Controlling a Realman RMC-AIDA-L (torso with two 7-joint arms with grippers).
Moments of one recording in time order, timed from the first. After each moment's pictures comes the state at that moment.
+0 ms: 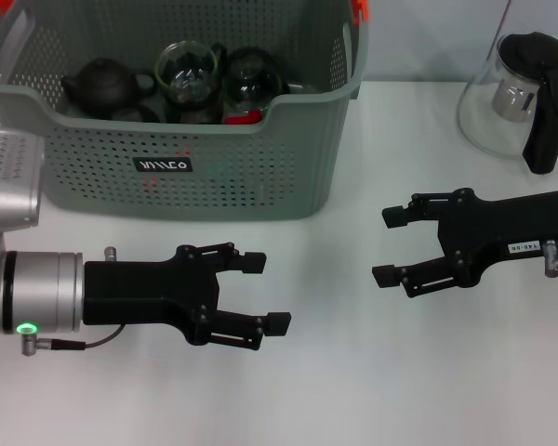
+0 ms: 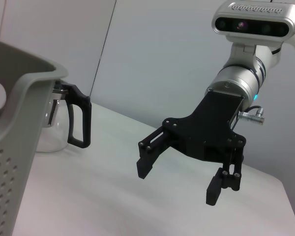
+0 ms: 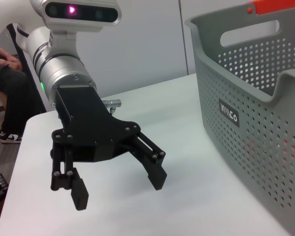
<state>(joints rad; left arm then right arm) -0.44 -2.16 0.77 0.77 2.03 1.68 -1.42 0.66 2.03 -0.86 -0.69 -2.08 -1.59 1.44</state>
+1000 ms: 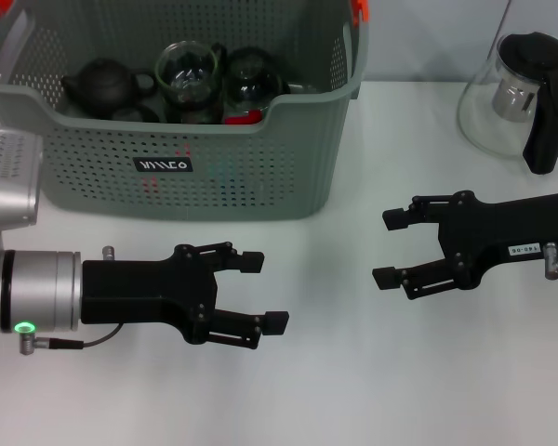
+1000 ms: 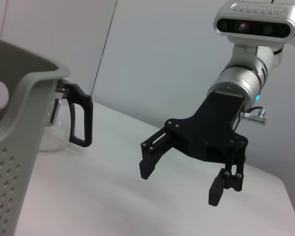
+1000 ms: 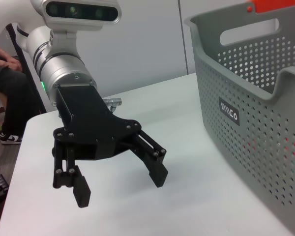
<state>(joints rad) -0.44 -2.16 0.77 0.77 2.03 1.68 -1.42 0.65 2.03 -0.86 -0.68 -2.08 -1.59 1.44</state>
